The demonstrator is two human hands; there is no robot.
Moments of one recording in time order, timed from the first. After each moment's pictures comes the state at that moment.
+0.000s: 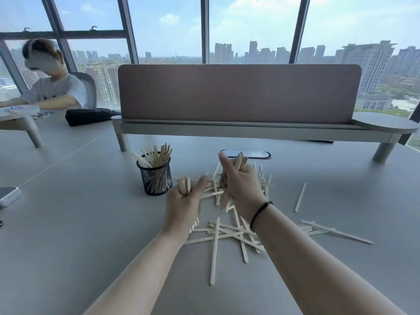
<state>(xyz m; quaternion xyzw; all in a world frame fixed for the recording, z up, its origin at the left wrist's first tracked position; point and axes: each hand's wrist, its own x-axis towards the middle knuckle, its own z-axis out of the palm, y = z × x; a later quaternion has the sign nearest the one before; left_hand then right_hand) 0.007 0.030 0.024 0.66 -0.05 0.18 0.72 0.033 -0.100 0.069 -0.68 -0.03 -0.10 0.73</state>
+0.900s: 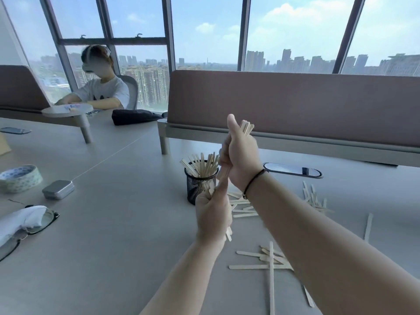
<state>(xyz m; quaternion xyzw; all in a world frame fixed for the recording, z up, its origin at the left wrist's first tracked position) 0.024 0.067 0.038 0.50 0.05 0.14 0.85 0.090 0.025 0.139 -0.57 -0.06 -0.03 0.82</state>
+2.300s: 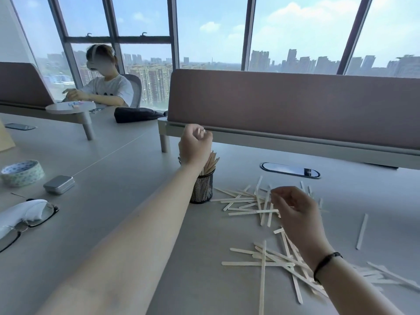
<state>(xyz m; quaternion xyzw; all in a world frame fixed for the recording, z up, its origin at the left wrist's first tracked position) 0.140 0.125 0.102 0.74 0.09 0.34 0.58 0.040 -0.111 0.032 -0.77 -0.07 -0.21 0.60</state>
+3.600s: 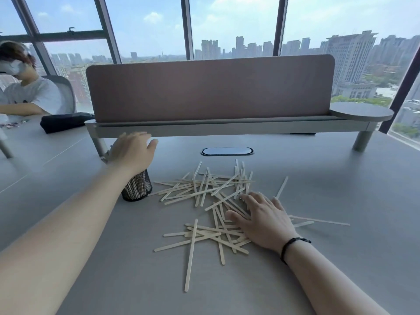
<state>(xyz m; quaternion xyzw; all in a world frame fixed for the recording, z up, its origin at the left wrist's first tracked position) 0.134 0.107 0.098 0.96 -0.05 0.28 0.07 -0.003 -0.214 0.002 -0.98 -0.06 -0.07 0.16</state>
